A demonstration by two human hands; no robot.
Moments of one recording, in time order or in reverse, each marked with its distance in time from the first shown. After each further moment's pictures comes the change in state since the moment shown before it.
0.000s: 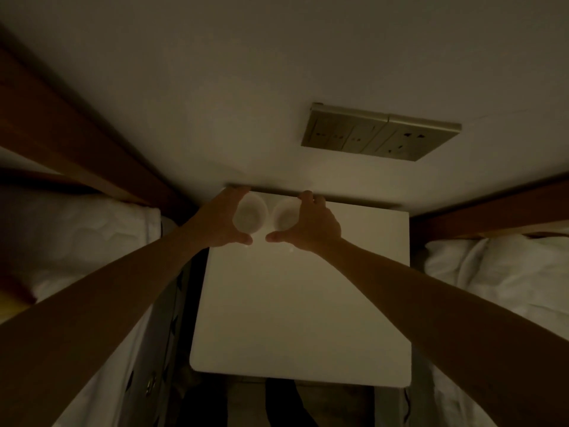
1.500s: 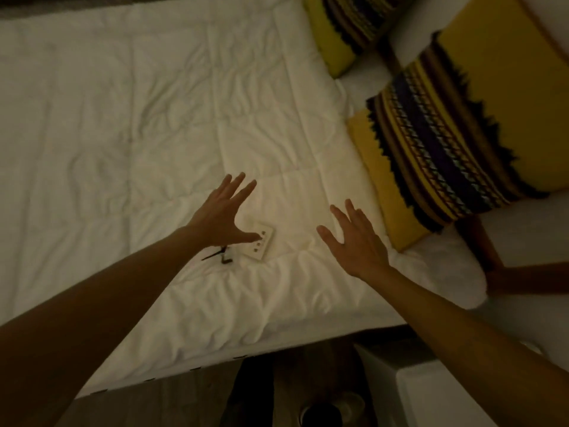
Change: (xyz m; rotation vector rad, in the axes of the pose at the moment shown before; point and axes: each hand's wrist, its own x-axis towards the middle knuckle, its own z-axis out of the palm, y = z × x) left_hand -0.701 -0.252 0.003 -0.223 0.693 -0.928; right_hand -0.356 -0.413 0.253 -0.566 -0.371 -1.166
